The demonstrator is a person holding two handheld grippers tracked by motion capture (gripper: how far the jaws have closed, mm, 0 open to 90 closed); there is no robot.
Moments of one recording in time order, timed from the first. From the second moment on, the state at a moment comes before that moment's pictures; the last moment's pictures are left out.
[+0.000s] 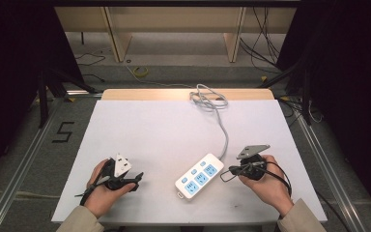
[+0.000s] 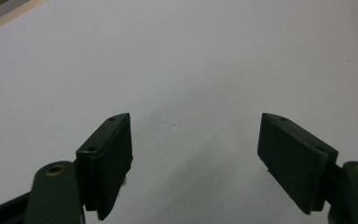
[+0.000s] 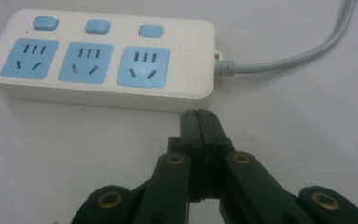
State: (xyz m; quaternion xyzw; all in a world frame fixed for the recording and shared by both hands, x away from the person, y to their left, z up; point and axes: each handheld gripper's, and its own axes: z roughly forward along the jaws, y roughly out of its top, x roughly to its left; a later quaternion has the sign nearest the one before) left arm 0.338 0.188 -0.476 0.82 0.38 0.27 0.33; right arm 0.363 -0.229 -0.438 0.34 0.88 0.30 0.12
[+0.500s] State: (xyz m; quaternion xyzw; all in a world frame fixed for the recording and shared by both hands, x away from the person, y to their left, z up) left arm 0.338 0.188 -0.475 0.82 0.38 0.27 0.33; right arm 0.368 -0.221 -0.434 0.34 0.88 0.30 0.11
